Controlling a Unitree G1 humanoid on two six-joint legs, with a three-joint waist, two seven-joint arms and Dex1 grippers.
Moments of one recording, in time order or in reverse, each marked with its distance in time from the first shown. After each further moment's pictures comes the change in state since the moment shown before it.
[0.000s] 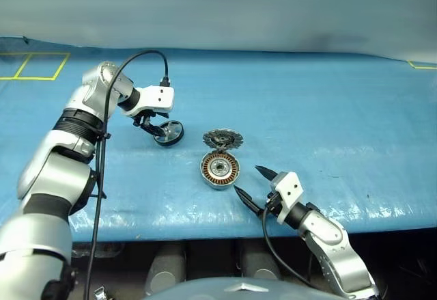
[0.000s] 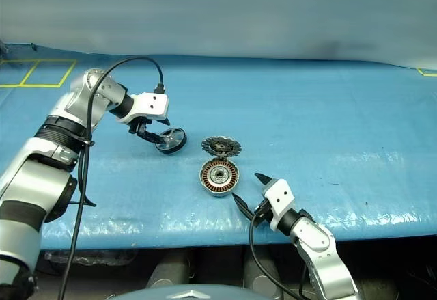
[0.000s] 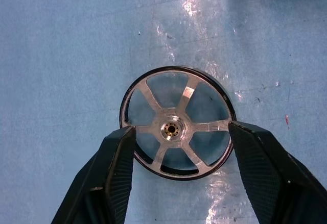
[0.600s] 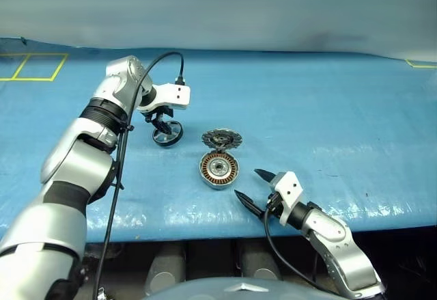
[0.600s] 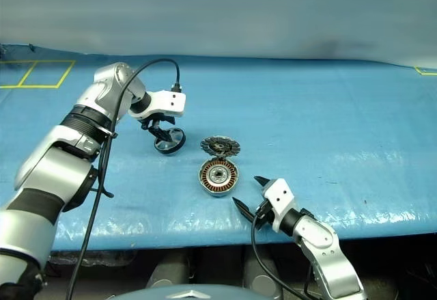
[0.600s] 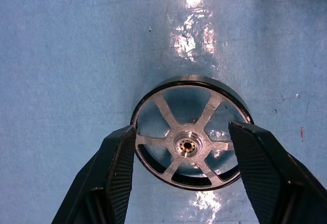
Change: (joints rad) left arm -0.085 -0.125 -0.061 0.062 0.150 0.225 0.003; right arm -0.015 -0.048 0.002 -0.030 0.017 0.095 0.044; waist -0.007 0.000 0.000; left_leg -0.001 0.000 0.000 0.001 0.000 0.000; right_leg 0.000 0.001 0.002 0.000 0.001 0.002
